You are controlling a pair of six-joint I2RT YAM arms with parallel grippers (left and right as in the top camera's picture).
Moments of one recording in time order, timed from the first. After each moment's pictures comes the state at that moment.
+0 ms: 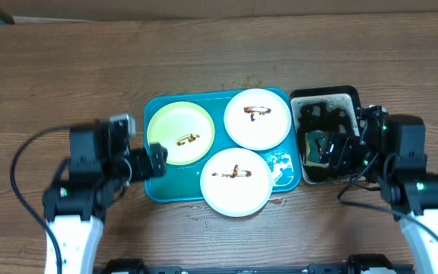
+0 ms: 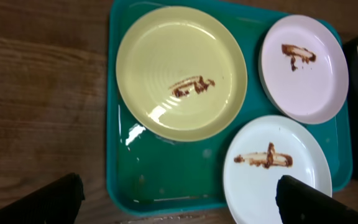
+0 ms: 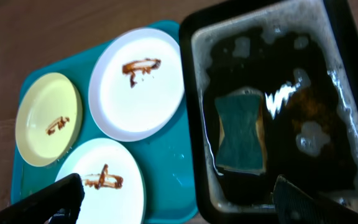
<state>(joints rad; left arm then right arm) 0.02 1.03 0.96 -0.92 0.22 -0.21 0.02 1.02 0.89 -0.79 -0.30 0.28</state>
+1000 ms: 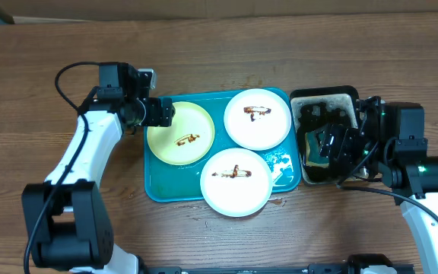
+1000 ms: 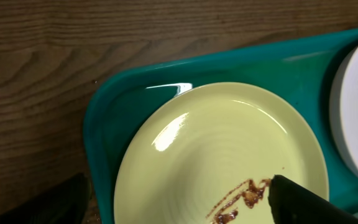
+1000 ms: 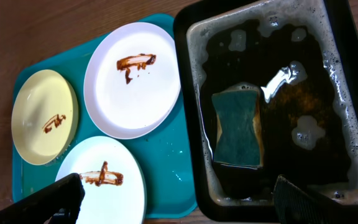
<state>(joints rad) 0.02 1.74 1.18 -0.53 0.26 0.05 0.02 1.10 0.98 -0.85 -0.29 0.28</state>
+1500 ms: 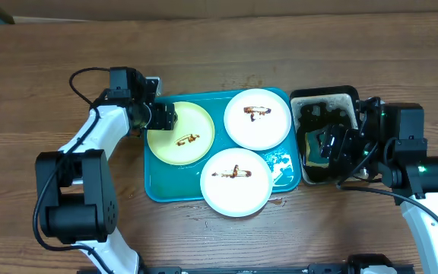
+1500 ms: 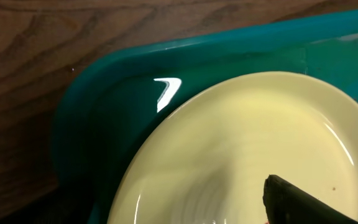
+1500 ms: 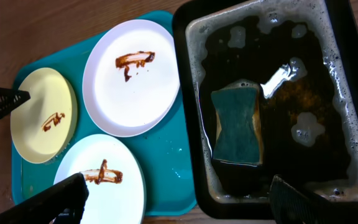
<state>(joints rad) 0.02 1.89 1.18 -0.46 0.27 0.06 0.02 1.10 0.98 -0.85 -0.29 0.28</state>
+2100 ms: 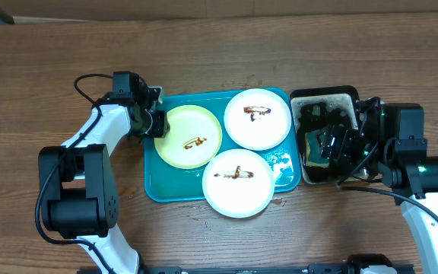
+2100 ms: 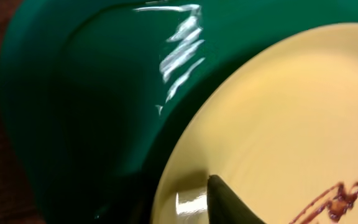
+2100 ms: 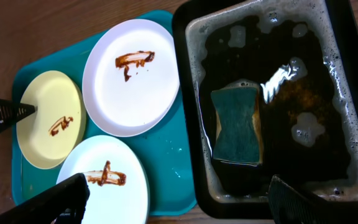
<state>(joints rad) 0.02 1.93 1.19 -0.56 0.27 0.07 0.02 1.10 0.98 -0.86 -0.29 0.28</state>
